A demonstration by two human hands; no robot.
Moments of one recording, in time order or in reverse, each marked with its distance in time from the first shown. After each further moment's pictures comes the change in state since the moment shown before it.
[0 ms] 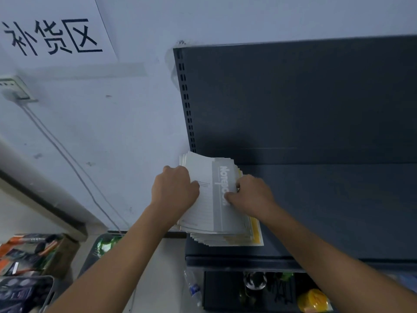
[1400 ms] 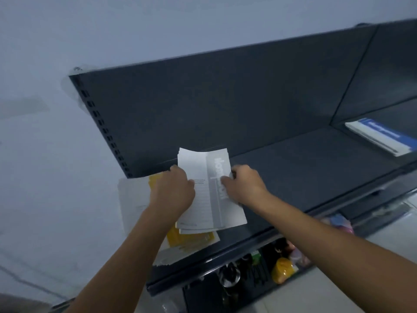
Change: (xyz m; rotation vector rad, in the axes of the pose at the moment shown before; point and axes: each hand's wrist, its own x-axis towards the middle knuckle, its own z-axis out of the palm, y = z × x) left_hand -0.006 0.113 0.005 -0.087 -0.124 0.342; right_hand -0.046 0.075 -0.056 0.322 0.327 0.279
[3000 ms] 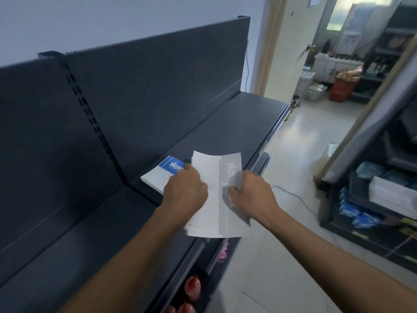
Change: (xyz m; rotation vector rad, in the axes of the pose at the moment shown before) left_hand 0.131 0.695 0.244 -0.031 -0.227 0.647; right_hand 0.131 0.470 -0.473 -0.272 0.512 0.455
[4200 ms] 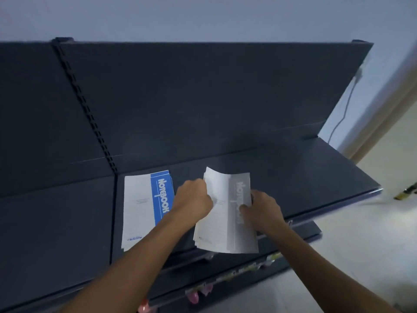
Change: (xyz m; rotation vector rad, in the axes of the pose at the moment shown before) left_hand 0.173 0.121 0.078 -0.175 0.089 -0.581; right_hand 0.292 0.110 -0.007 0.031 -0.453 -0.438
